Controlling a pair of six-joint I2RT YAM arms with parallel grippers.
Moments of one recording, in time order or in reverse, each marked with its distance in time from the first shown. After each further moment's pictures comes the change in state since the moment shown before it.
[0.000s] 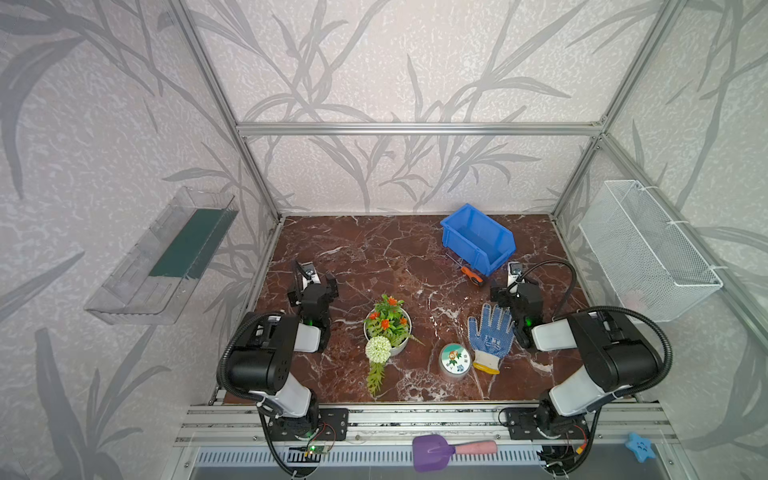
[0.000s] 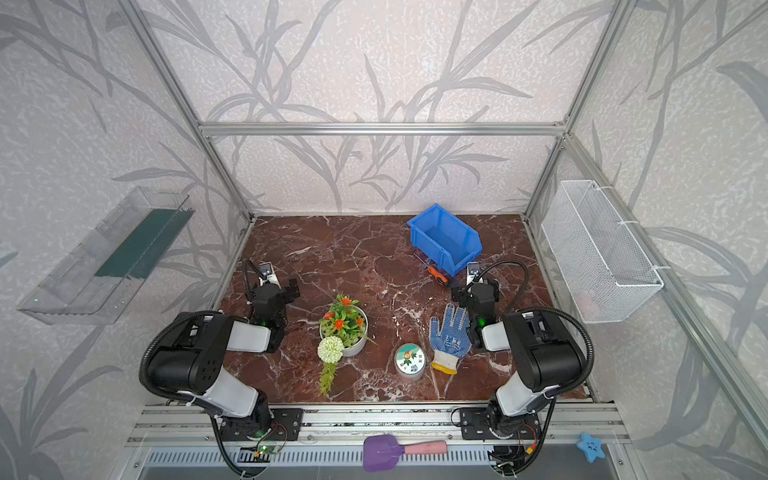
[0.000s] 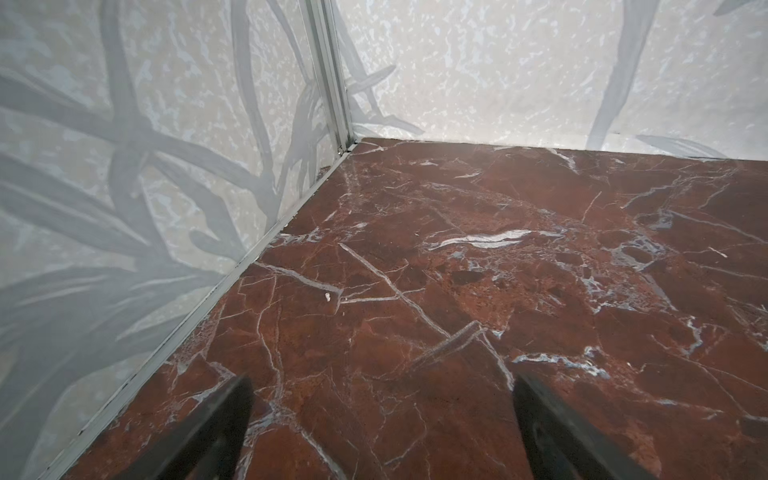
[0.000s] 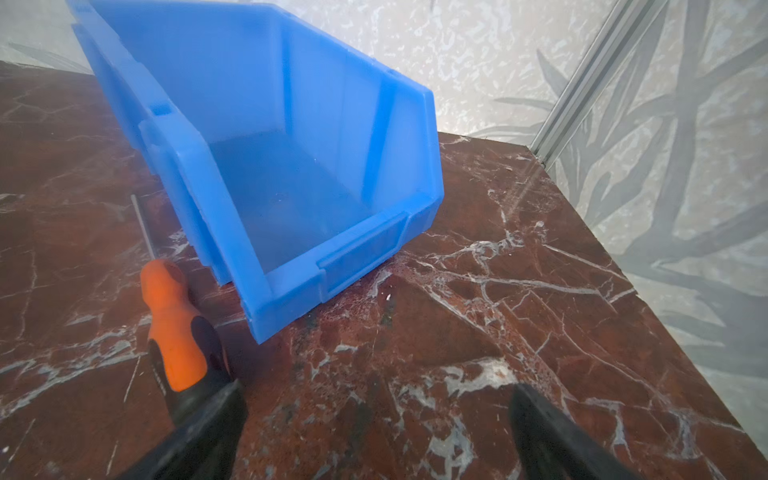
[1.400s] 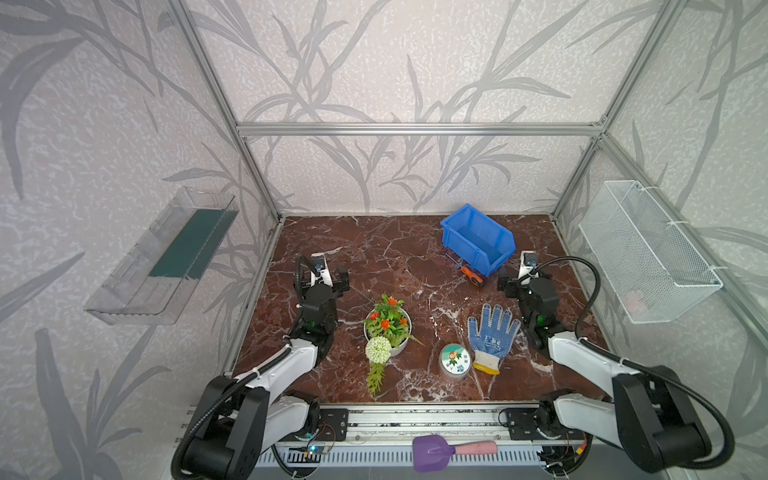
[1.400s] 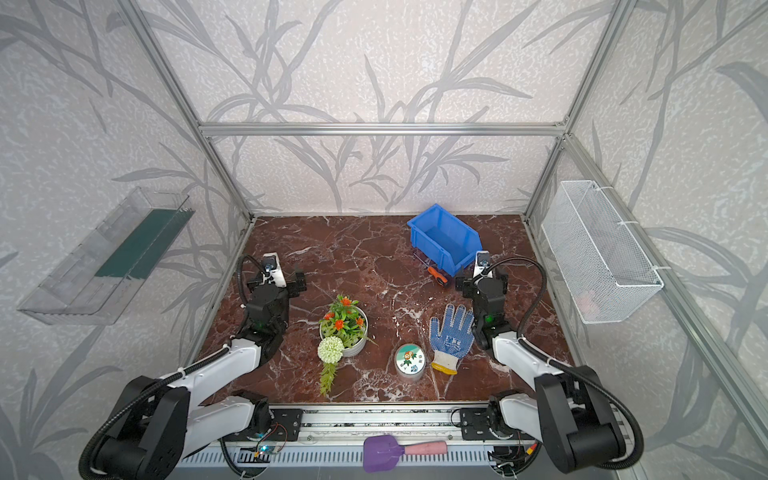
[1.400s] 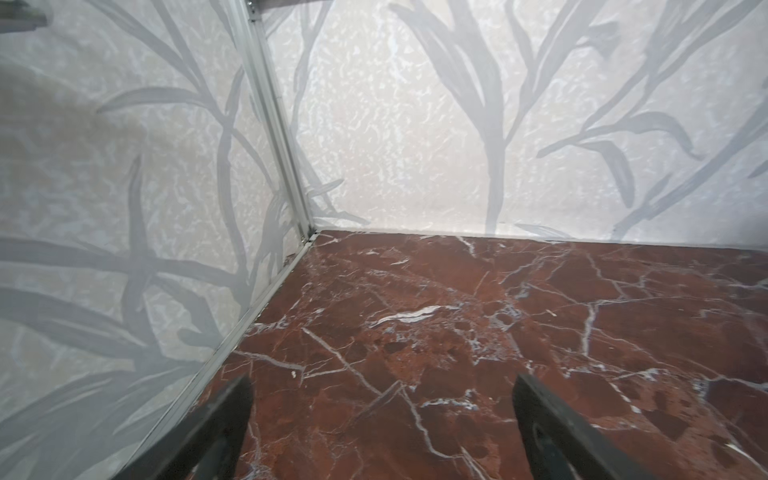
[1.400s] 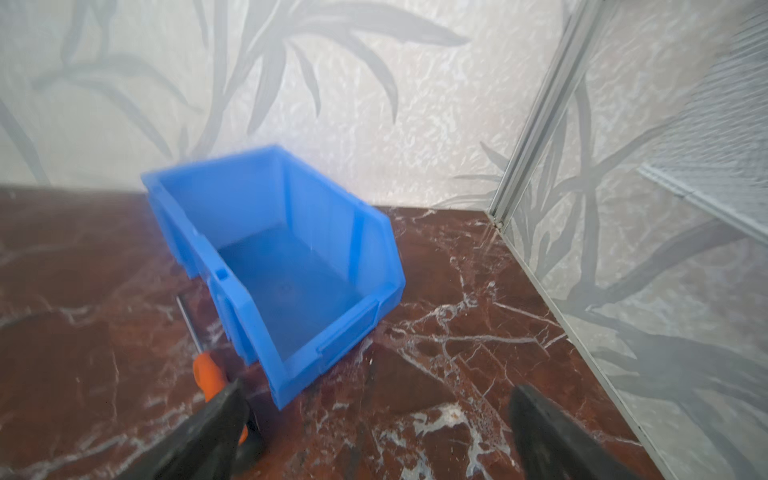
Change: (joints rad) left arm -0.217 -0.461 0.032 -0.312 -0.056 0.055; right arm 0.035 -0.465 0.078 -0.404 0.073 0.121
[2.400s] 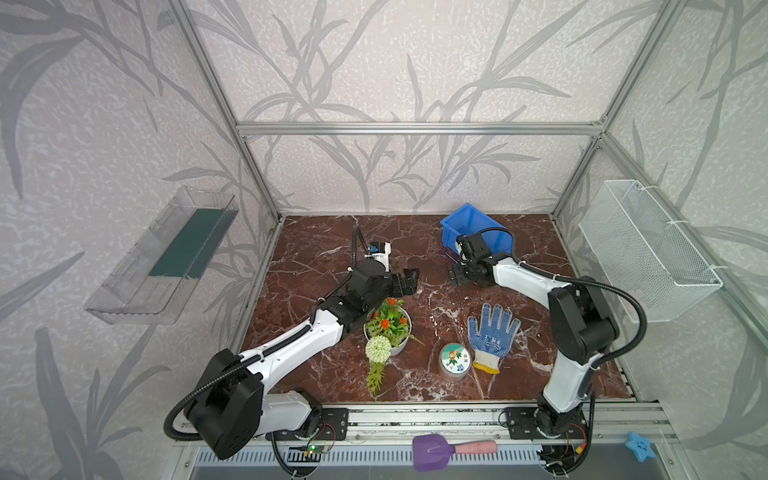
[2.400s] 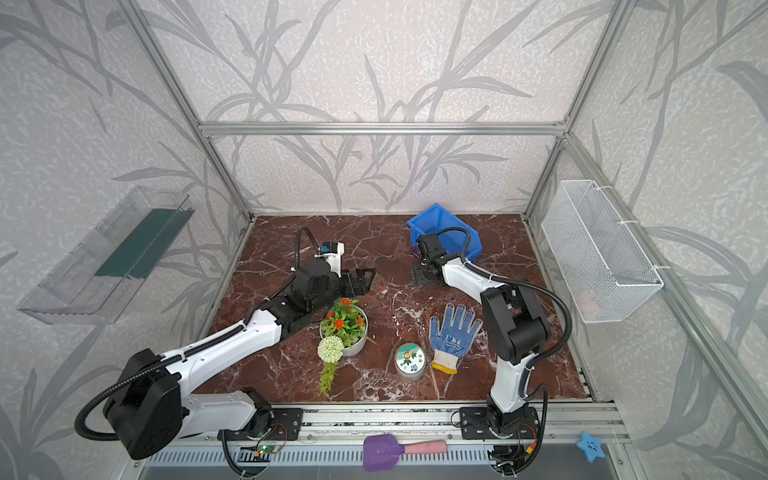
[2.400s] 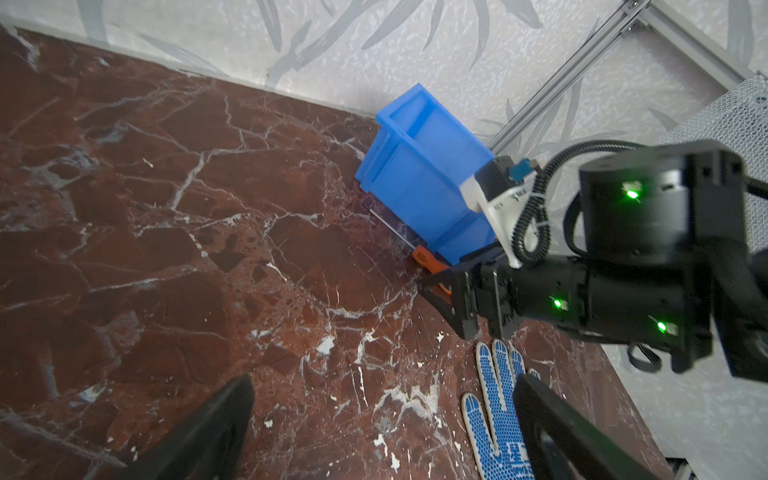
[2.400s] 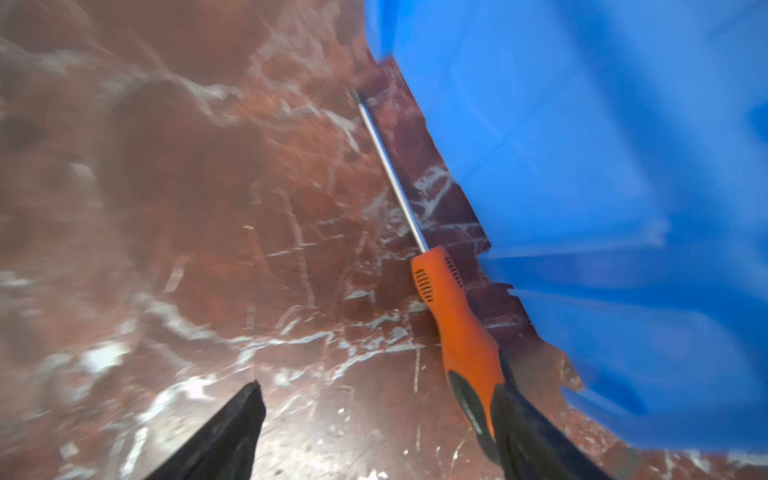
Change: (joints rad) left arm -0.345 0.156 0.427 -0.585 0.517 -0.614; right arm 0.217 0.752 0.875 -0.986 -0.180 0.102
